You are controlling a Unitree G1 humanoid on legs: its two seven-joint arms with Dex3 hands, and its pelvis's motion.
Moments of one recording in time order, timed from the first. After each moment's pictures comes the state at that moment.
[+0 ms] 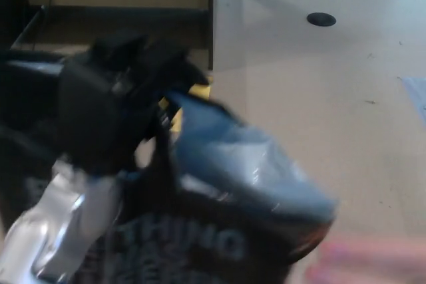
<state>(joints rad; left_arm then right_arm) -0.56 0.38 -0.20 -0.03 0.86 -0.39 0.67 -0.03 -0.42 0.11 1.12 -0.31 -0.49 -0.14</state>
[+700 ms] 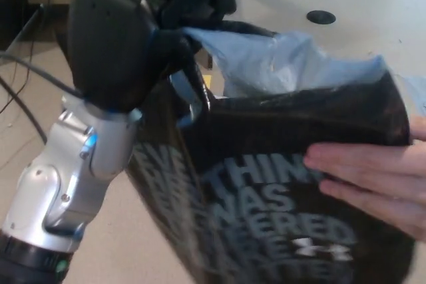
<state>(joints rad) -0.71 0.34 -0.17 -0.10 0.87 -0.27 0.48 -0.05 -0.42 0.12 1.10 -0.31 -0.49 -0.14</state>
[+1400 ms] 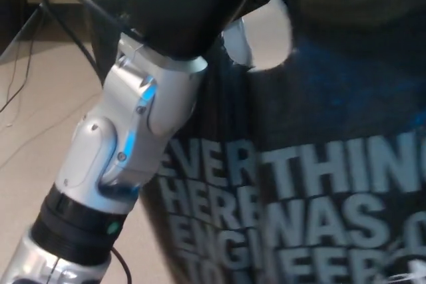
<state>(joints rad) -0.88 0.22 -0.22 -0.14 0.90 -0.18 0.40 -0.11 -0.44 0.14 1.09 -0.31 -0.48 -0.11</state>
